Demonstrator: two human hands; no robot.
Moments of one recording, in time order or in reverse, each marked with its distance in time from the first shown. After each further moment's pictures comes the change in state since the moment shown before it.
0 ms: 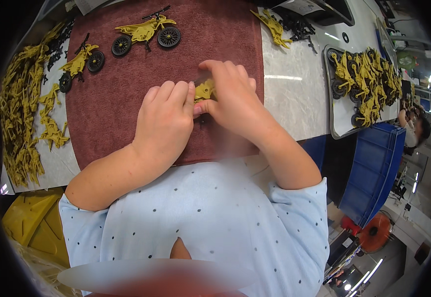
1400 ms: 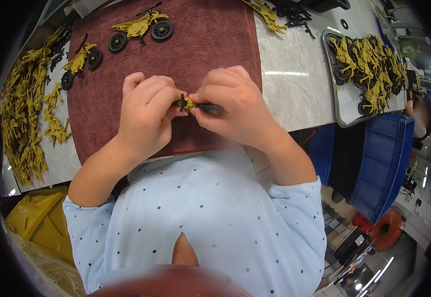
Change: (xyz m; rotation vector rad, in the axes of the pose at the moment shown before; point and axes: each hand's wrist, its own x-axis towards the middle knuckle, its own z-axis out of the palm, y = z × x) left_hand -0.004 -0.013 -0.018 -0.311 0.148 0.076; right_hand -0.028 0.004 -0.004 0.222 0.281 -0.505
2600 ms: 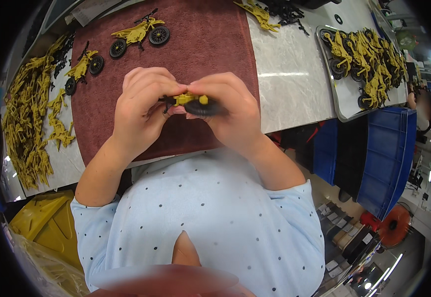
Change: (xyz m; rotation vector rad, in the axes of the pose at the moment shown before) left_hand 0.007 -0.010 -0.006 -0.187 0.032 0.056; right_hand -0.016 -0.012 0.023 0.196 0.357 0.049
